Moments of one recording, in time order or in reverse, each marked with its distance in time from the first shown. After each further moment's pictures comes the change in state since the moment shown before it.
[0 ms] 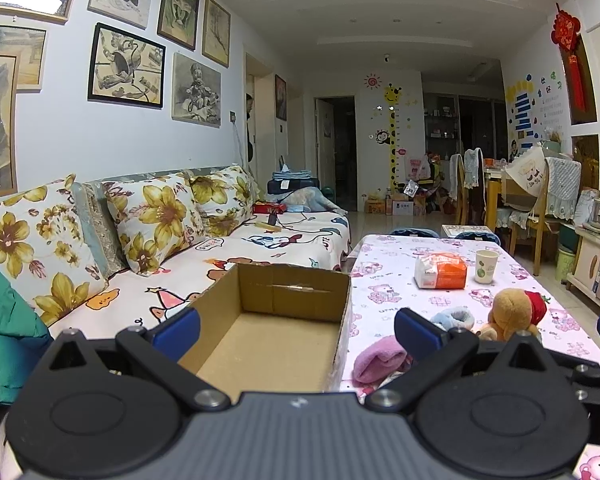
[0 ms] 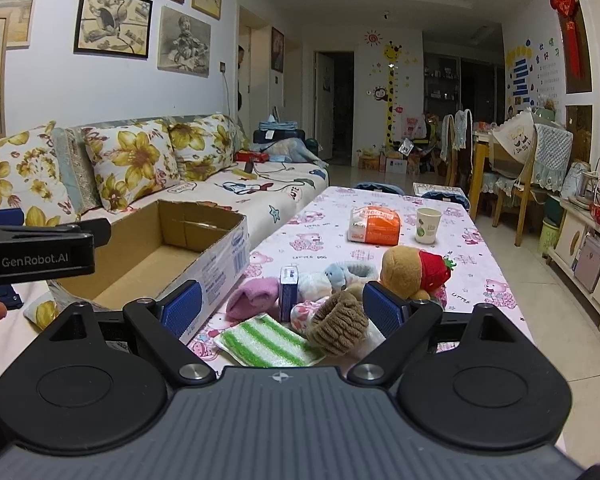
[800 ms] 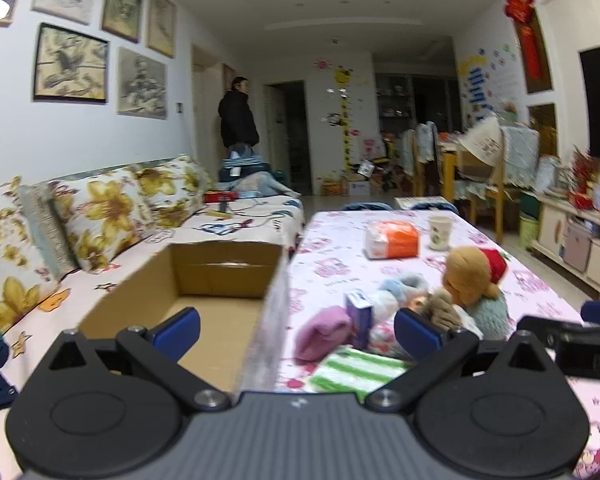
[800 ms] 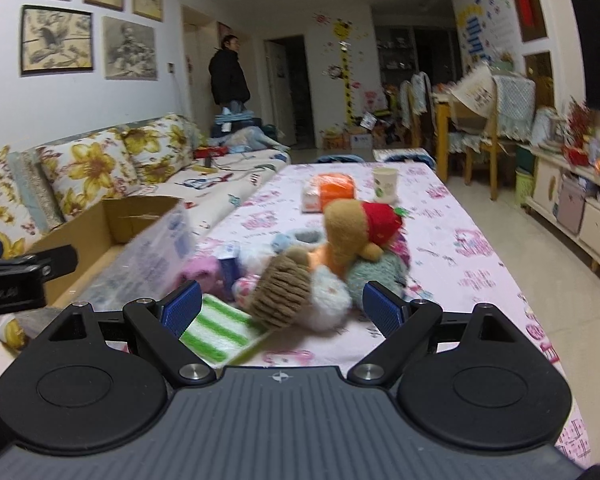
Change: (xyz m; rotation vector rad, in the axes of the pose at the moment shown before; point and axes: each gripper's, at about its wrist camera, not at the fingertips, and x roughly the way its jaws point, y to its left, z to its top) left arm 0.023 -0.052 -0.030 0.097 0.039 -0.137; right arm 0.022 -0.056 -0.040 0.179 0.031 -0.094
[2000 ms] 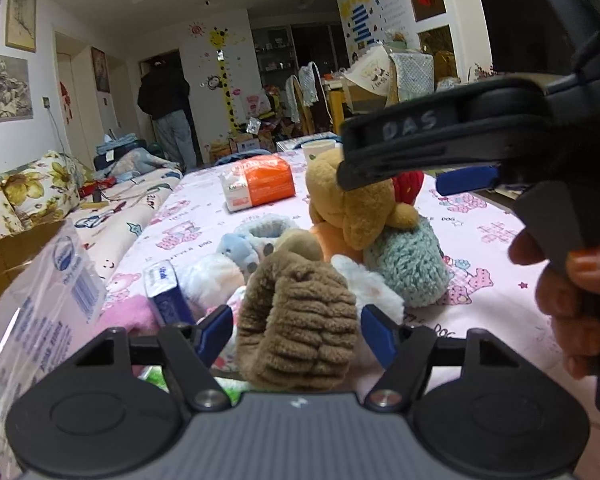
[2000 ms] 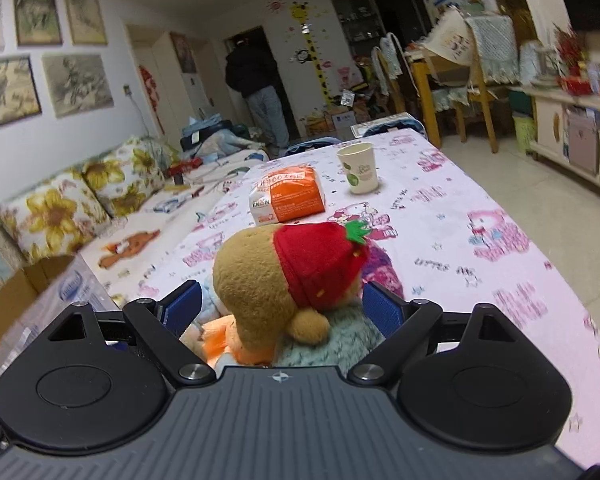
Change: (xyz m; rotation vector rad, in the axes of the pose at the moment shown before) left arm 0.145 -0.111 -0.032 0.195 0.119 -0.287; right arm 0.123 -0.030 0.017 0.147 0.018 0.021
